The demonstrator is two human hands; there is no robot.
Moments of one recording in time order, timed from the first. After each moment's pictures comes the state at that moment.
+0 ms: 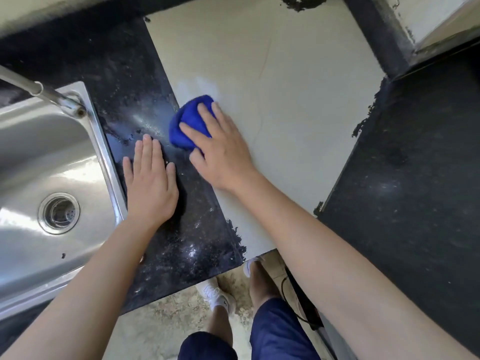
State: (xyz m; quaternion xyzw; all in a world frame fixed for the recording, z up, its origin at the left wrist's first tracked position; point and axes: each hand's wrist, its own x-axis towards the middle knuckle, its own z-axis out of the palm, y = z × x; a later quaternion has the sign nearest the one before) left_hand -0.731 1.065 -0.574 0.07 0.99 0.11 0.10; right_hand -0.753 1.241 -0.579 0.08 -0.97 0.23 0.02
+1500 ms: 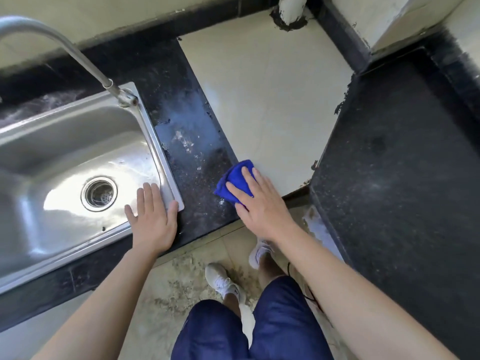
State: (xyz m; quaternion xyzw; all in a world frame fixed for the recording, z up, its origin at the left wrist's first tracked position) left_hand -0.601 0.945 -0.561 0.00 0.97 0.11 0.21; right_hand -0.547 1.212 -0.553 0.04 -0.98 0.16 -0.13
